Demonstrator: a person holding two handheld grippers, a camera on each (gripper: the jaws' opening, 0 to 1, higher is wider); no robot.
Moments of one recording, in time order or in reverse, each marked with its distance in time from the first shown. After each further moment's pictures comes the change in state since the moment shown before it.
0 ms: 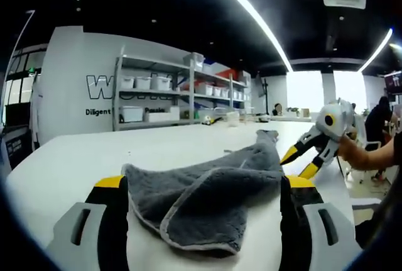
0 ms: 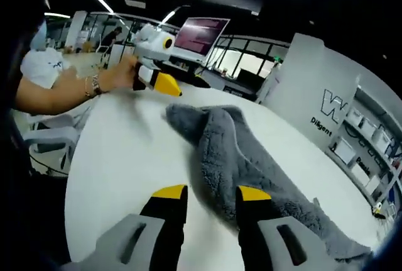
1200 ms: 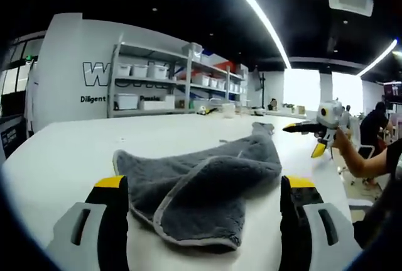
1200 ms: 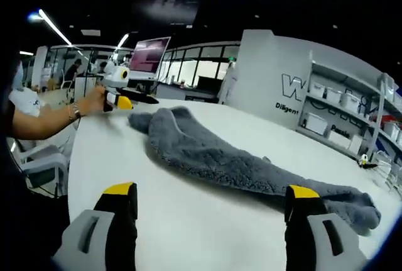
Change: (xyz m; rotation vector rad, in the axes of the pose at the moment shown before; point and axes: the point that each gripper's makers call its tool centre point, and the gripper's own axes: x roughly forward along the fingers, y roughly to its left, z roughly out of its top) left arm 0.007 -0.008 -0.023 -0.038 0.102 -0.079; right arm -0.094 -0.060 -0.059 0.222 -0.032 -0.190
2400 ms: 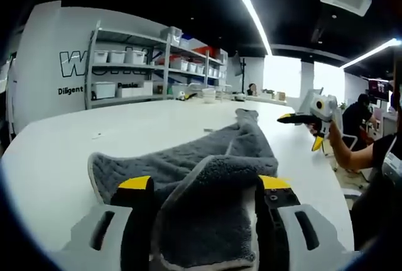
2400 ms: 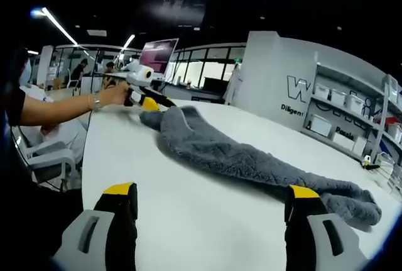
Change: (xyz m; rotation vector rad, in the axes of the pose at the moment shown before) left arm 0.030 -0.001 -0.003 0.036 0.095 -0.132; right arm -0.014 0.009 -0.002 0.009 -0.031 0.043
